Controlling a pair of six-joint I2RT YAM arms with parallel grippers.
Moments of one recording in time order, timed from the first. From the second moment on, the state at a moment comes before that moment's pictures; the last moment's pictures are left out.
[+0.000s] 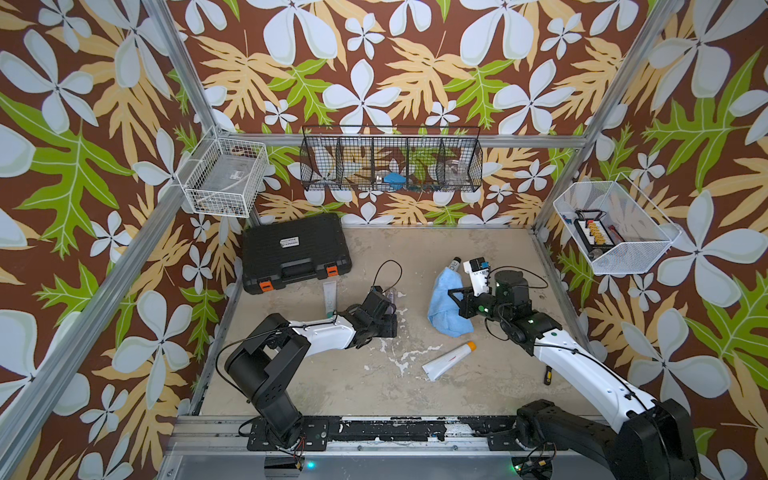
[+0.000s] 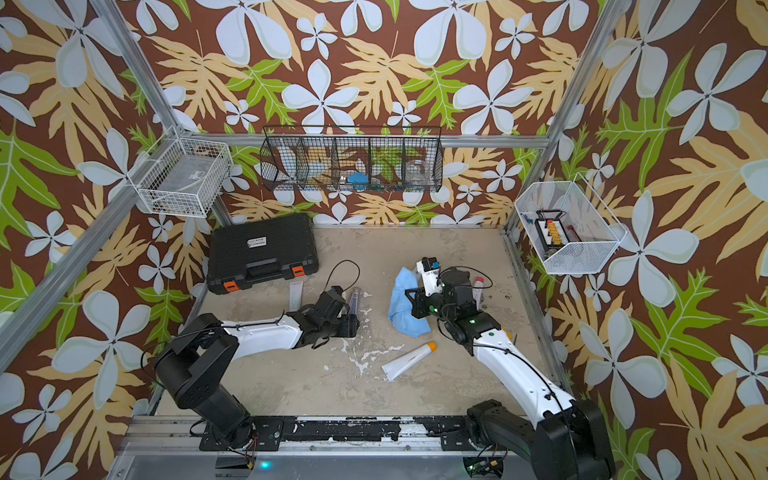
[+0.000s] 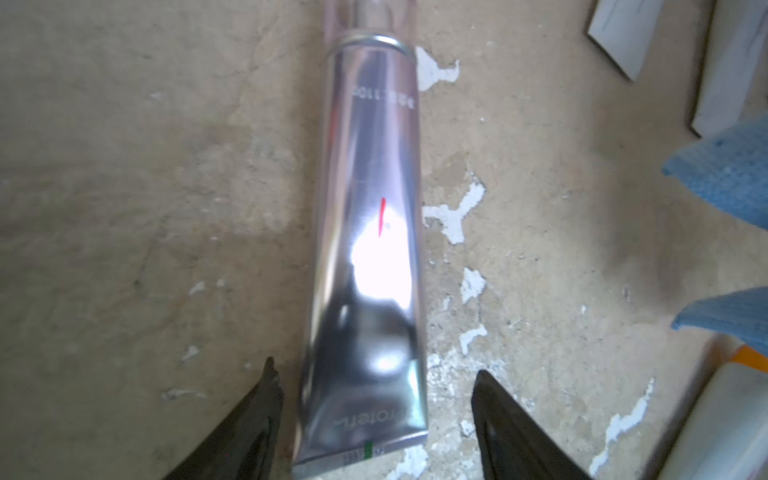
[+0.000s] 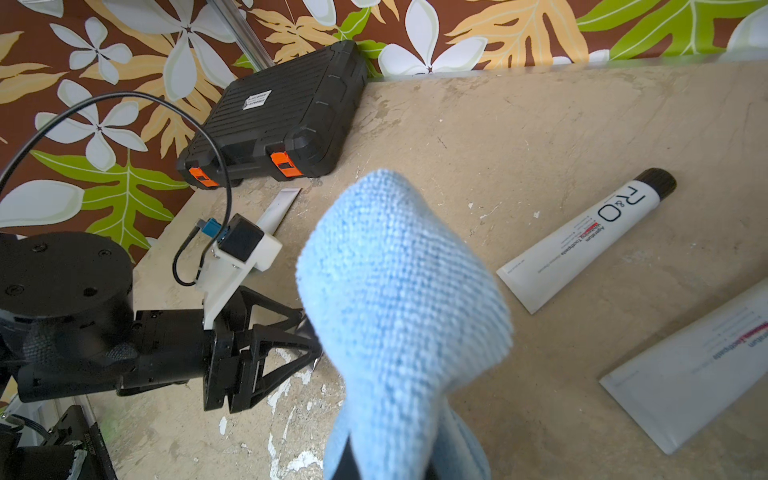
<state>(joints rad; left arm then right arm) -0.72 1.66 0.79 -0.05 -0.02 -0.63 0.33 1.12 0.72 -0.12 -0.36 0.22</state>
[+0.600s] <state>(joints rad) -0.85 1.84 0.98 0.02 0.05 -0.68 0.23 1.04 0.66 -0.14 -0.30 0.24</state>
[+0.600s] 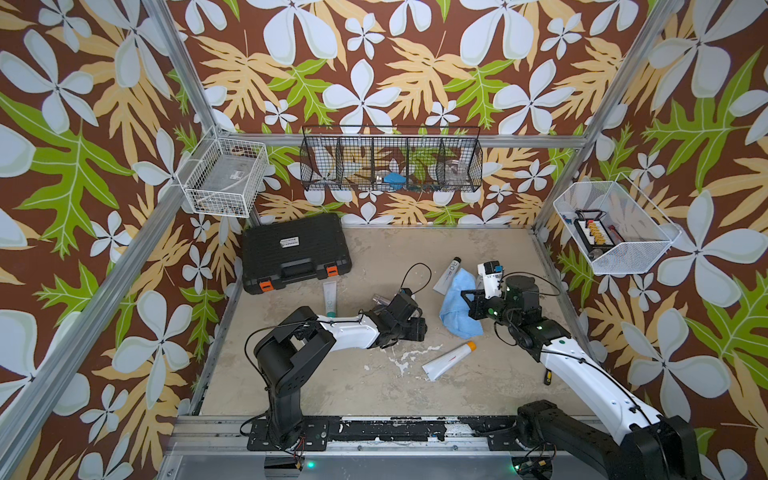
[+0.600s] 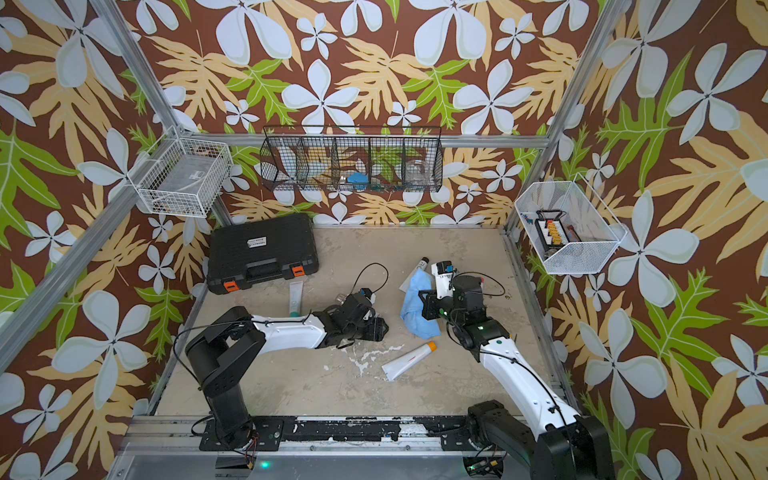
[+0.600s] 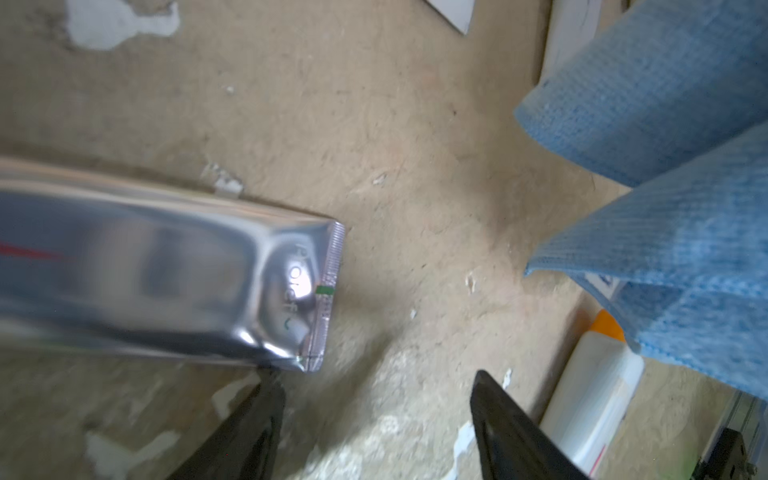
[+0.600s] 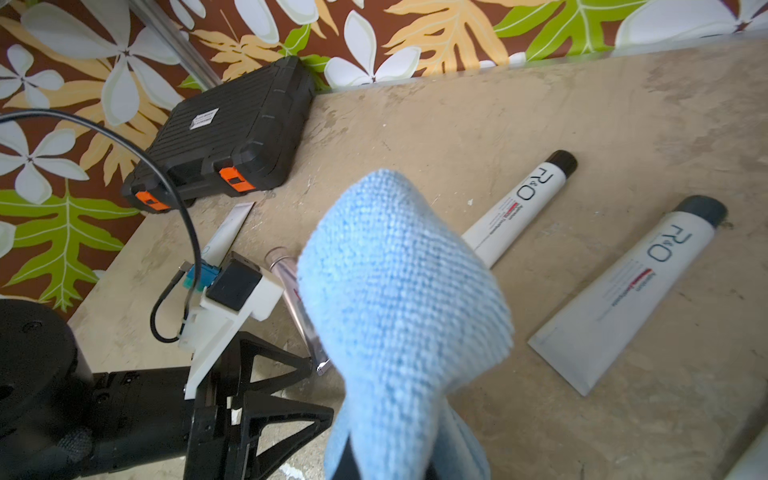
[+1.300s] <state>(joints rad) -0.69 1.80 1.19 -0.09 0.01 -0.50 0.21 1.07 0.61 -0.11 -0.40 0.27</state>
